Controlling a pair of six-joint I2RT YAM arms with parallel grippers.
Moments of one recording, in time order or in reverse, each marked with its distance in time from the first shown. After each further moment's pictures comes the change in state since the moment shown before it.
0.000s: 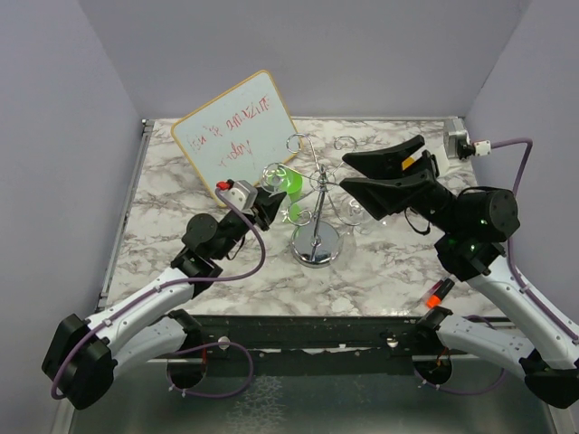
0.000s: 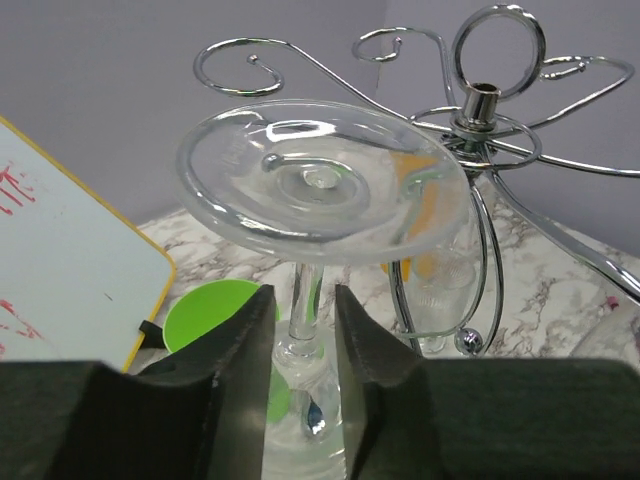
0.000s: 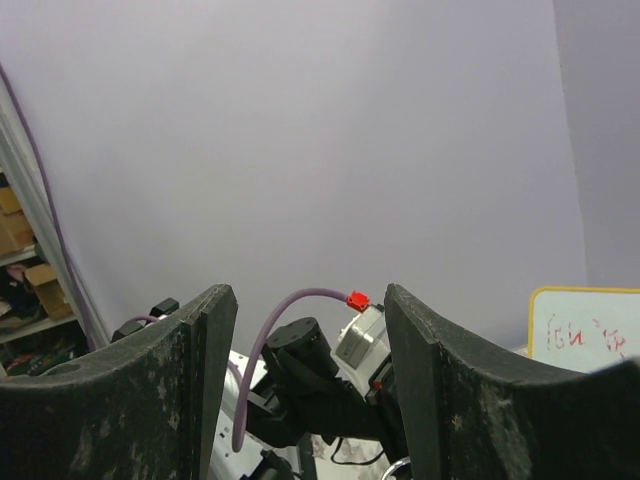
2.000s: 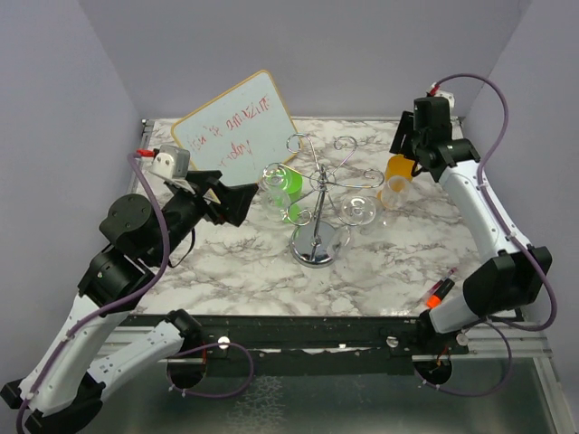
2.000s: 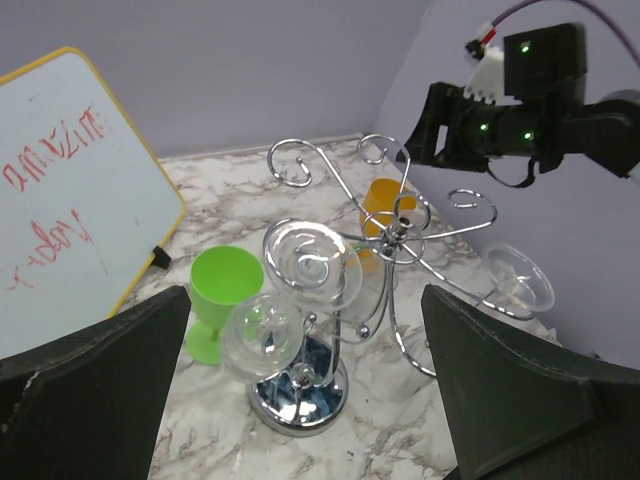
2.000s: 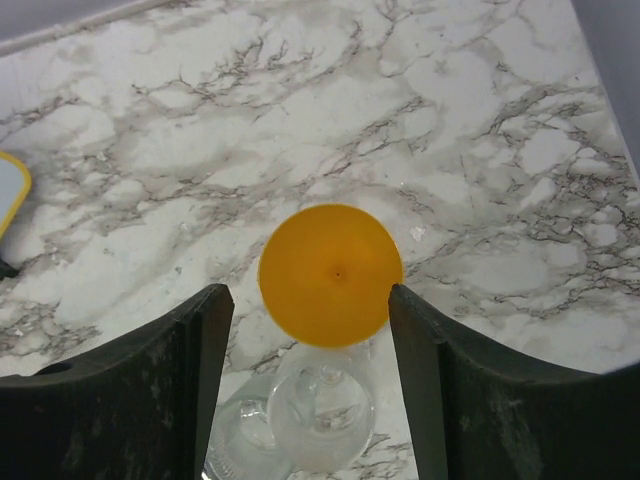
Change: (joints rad) left arm 0.001 -0.235 0.672 -1.098 -0.164 -0.268; right arm -0.494 0.602 0.477 -1.151 0.824 -0.270
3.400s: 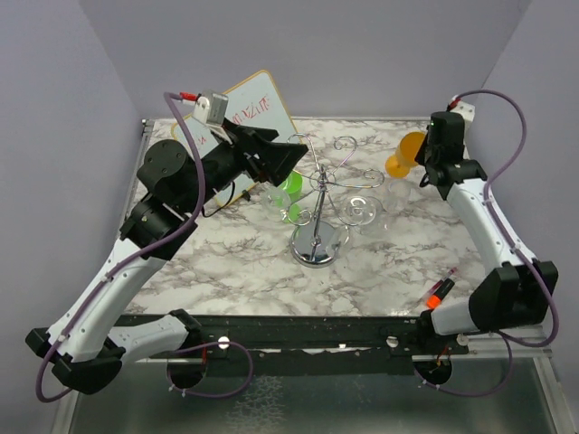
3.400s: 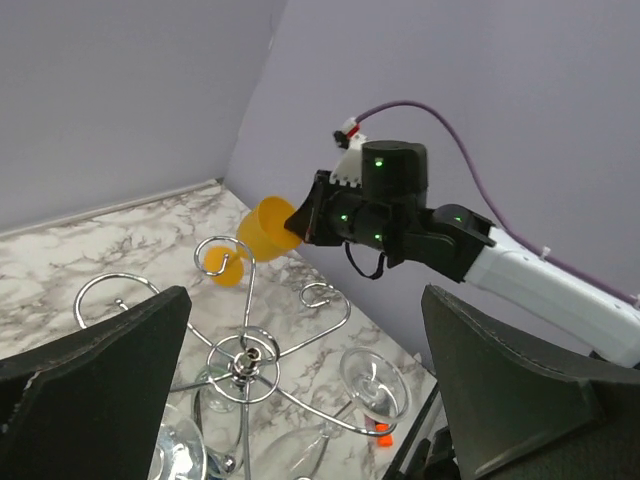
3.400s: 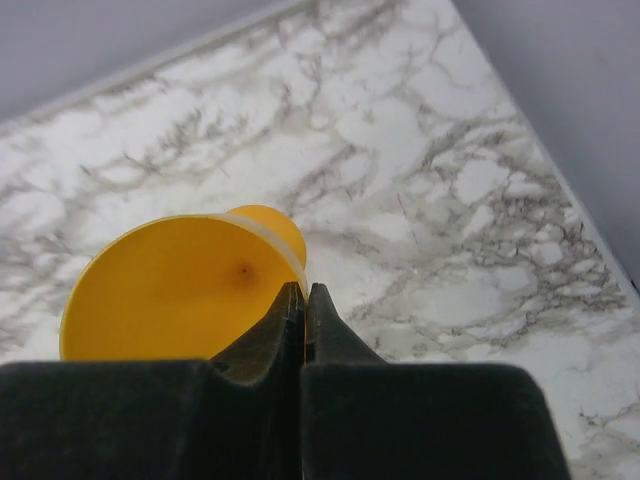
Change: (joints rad) left arm 0.000 0.330 0.205 0.304 0.266 -0.166; right arm -0.092 -0.042 -0.232 0.216 0.068 -0.021
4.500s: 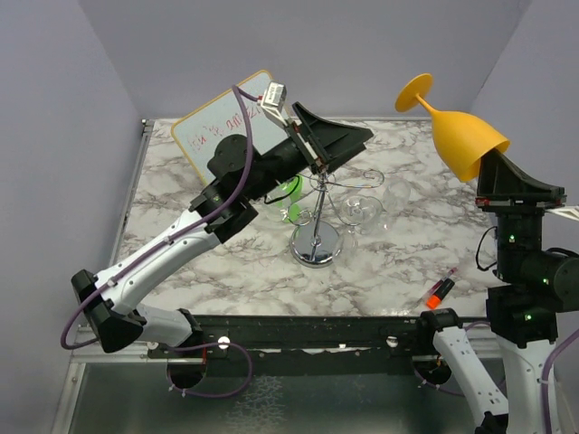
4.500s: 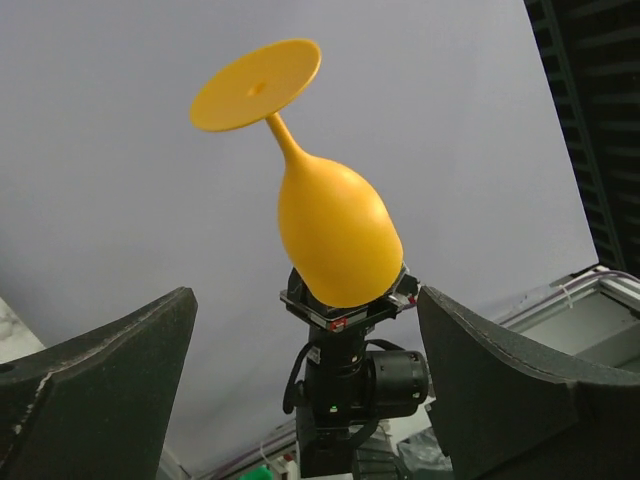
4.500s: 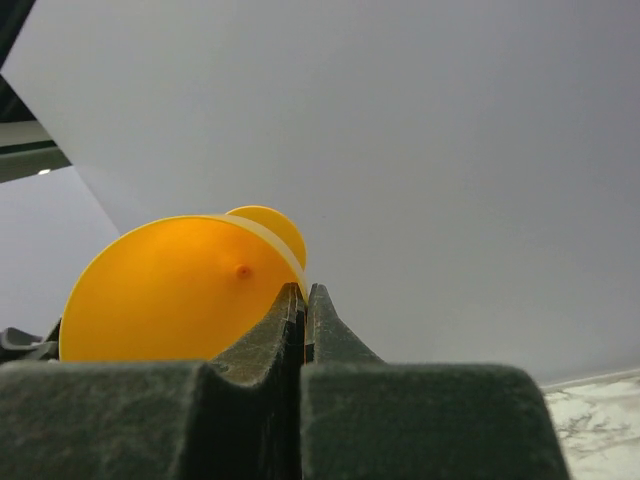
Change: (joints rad) left arm -0.177 0.272 0.046 0.384 0.018 -0.771; right arm 0.000 -0.962 -0.279 0.491 -0.359 0.269
